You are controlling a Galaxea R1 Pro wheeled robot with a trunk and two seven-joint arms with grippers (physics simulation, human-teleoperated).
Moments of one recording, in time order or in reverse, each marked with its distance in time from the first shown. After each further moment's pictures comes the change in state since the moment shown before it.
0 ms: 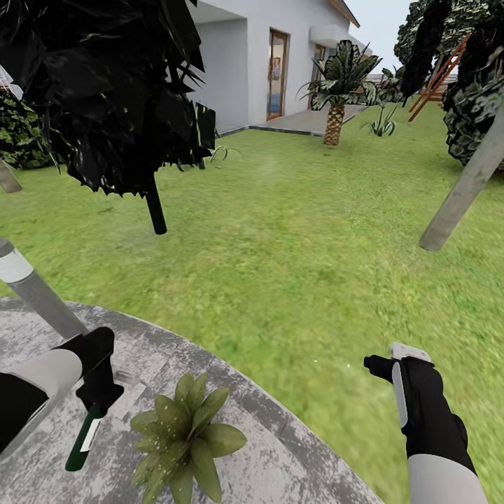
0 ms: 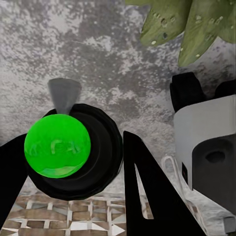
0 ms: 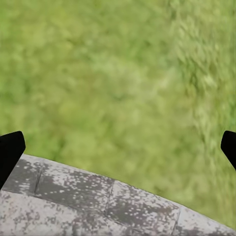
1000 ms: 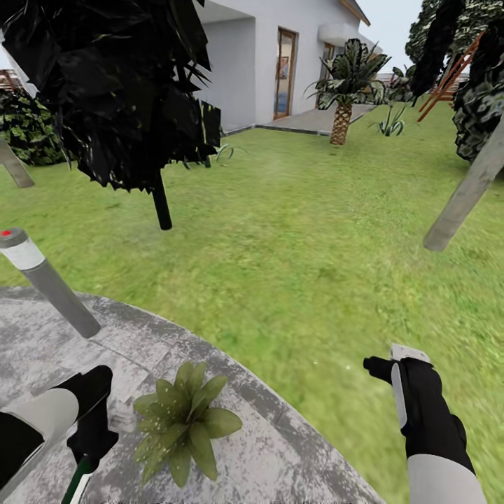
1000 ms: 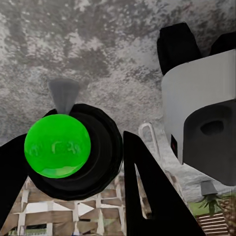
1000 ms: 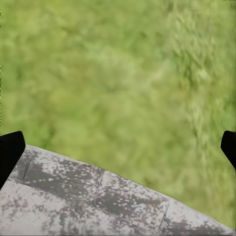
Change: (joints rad) left arm 0.173 -0.005 0.016 -0.007 0.017 -0.002 0.000; right arm 0.000 -0.001 0.001 0.012 0.005 -0.001 0.000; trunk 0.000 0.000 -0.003
